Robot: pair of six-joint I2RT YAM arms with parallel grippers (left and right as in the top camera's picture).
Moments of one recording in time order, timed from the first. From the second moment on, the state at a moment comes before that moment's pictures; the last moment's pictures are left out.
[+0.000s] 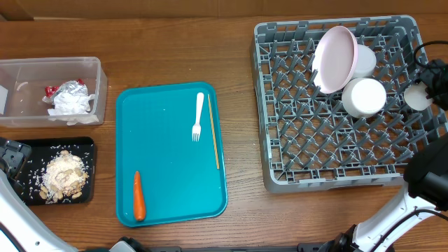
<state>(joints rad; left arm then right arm) 0.81 1.37 1.48 -1.32 -0.24 -0.46 -0.53 2.09 1.99 -1.21 0.01 0.33</state>
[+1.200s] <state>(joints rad) 0.81 1.37 1.48 -1.32 -0.24 -0.46 -0.15 1.75 2.19 -1.41 -0.62 0.20</state>
